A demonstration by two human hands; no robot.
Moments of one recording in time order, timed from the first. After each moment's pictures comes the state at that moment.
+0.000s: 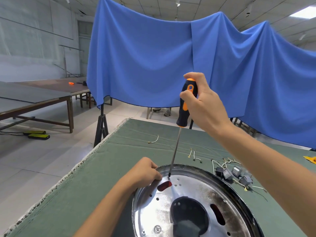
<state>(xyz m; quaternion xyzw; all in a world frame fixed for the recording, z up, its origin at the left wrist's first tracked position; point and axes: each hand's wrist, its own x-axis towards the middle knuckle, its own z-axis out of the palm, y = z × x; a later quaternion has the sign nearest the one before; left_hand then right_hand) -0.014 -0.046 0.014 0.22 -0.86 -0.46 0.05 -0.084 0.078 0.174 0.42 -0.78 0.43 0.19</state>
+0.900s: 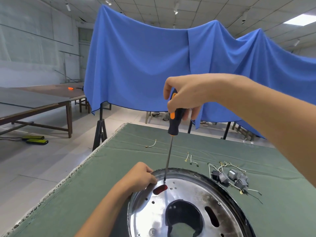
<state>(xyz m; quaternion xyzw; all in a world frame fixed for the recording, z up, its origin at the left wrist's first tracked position) -0.011 -0.046 0.013 0.22 -0.86 -0.45 0.06 -0.054 0.072 0.251 0.46 -0.89 0.06 -0.01</state>
